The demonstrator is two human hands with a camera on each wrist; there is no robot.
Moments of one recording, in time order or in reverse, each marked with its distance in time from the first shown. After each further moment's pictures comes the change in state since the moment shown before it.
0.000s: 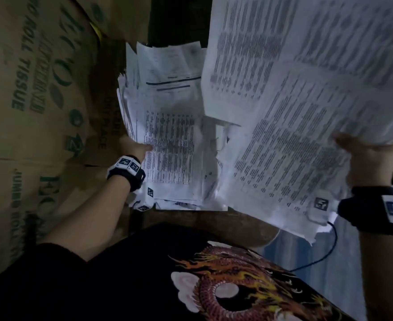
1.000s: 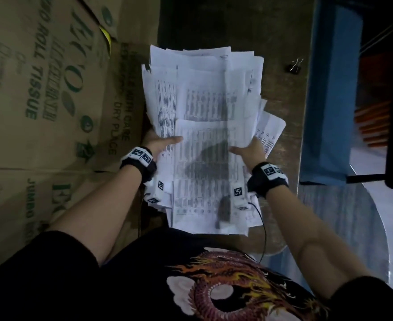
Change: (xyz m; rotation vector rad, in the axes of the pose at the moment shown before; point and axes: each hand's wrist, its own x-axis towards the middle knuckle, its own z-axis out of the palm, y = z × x) left_hand 0.020 0.025 0.009 -0.230 -0.459 0.037; right_hand -0.047 0.099 0.195 -0.449 -0.526 0.324
